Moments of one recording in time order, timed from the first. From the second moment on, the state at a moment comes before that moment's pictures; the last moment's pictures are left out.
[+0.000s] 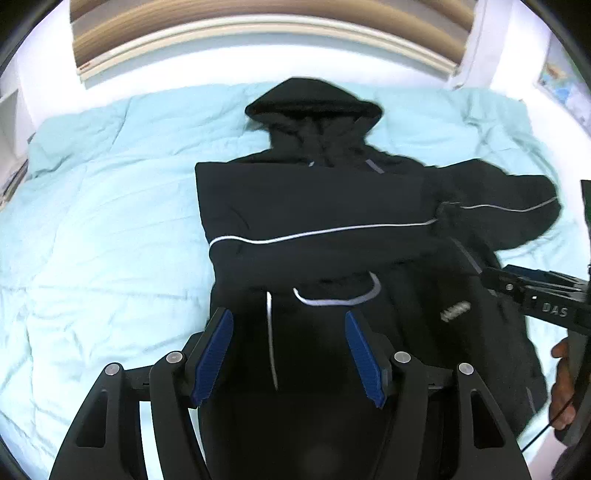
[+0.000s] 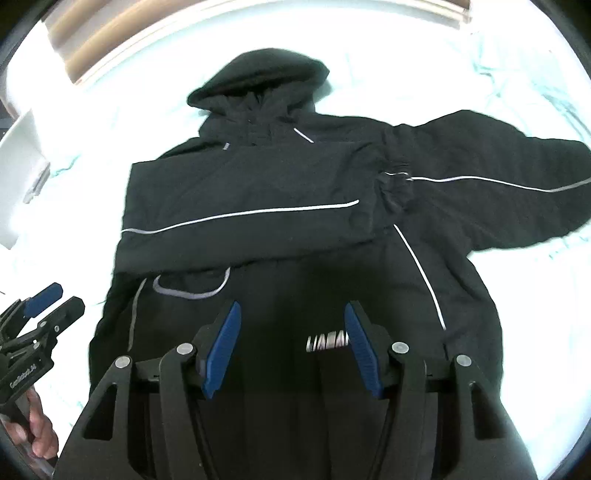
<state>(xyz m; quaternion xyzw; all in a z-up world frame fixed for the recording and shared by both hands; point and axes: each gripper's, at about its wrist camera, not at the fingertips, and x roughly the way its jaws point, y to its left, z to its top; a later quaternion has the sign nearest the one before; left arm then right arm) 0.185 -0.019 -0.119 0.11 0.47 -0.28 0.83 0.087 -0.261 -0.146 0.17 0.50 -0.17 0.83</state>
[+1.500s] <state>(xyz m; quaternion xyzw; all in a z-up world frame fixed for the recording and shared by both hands) 0.026 -0.118 -0.047 0.08 0.44 -0.27 0.86 -0.139 -0.482 -0.038 0.23 0.40 -0.33 0.82</state>
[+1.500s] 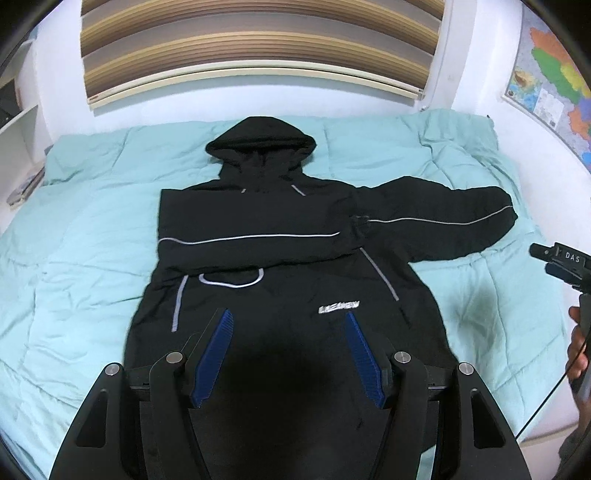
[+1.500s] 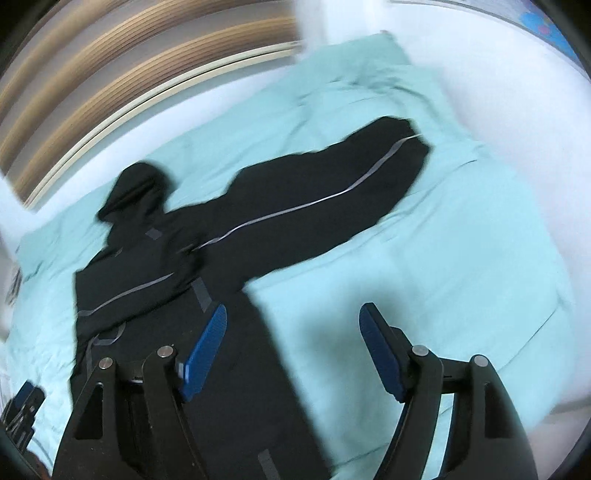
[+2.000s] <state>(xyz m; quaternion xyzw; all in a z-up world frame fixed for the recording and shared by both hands) 0.047 -0.207 -0.091 0.11 0.50 -0.20 0.84 -0.120 -0.741 -0.087 0.30 0.34 -0.35 0.82</state>
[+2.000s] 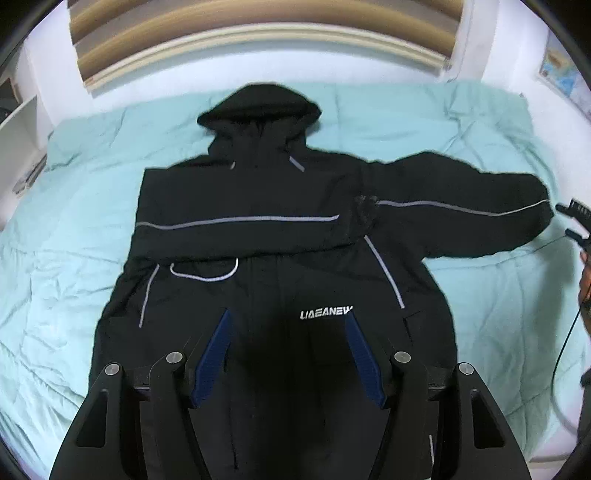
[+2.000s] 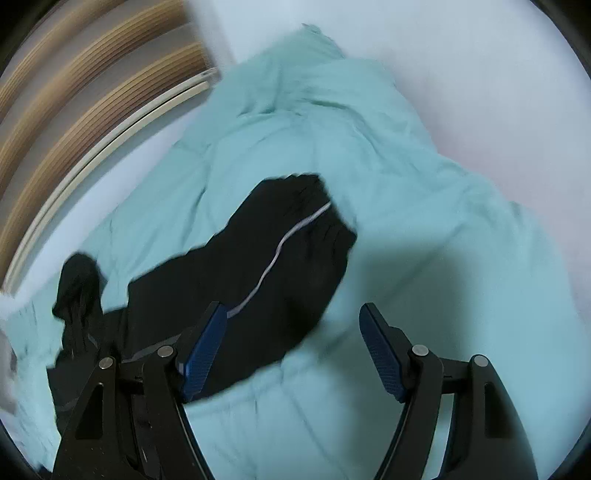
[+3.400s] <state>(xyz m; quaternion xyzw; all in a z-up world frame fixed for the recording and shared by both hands) 0.175 -0.451 -0.258 0.14 0.58 -0.36 0.72 -0.072 -0.799 -0.139 0.26 0.39 -0.39 0.80</state>
